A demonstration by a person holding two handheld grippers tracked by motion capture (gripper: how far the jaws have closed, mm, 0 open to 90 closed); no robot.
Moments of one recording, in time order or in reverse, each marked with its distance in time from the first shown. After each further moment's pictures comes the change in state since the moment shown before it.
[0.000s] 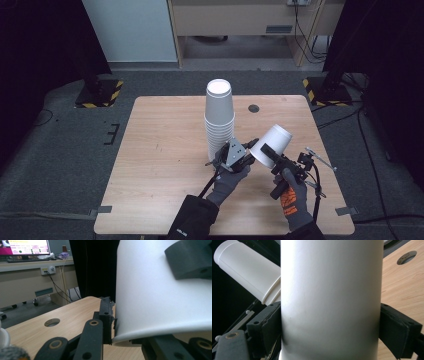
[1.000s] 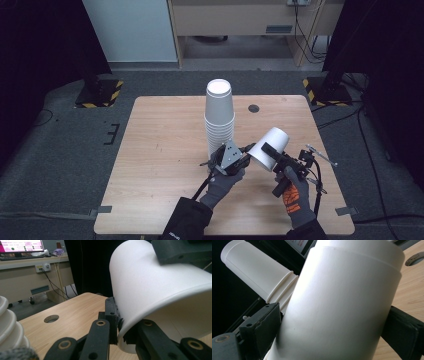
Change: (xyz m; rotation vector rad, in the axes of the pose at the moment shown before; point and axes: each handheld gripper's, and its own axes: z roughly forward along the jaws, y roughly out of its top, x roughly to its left) left arm 0.003 0.006 -0.019 0.037 -0.040 0.017; right arm -0.002 0.008 0.003 0.026 0.046 -0.024
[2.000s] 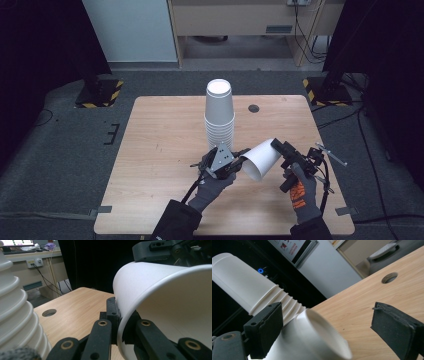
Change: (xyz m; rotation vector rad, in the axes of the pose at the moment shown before) left arm 0.005 0.005 -0.030 0.048 -0.057 0.008; right arm -0.016 0.017 -0.010 -0.075 -0.087 -0.070
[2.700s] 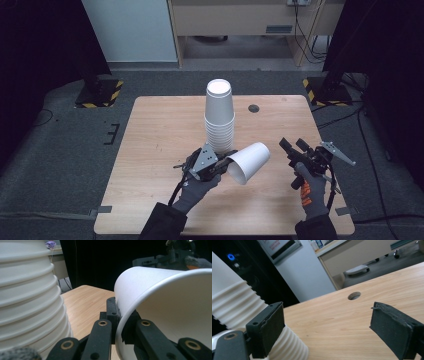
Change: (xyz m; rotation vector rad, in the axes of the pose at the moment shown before) left arm 0.015 0.004 -0.043 0.004 -0.008 -0.032; right arm -0.014 0.013 -0.008 -0.021 -0.169 -0.251
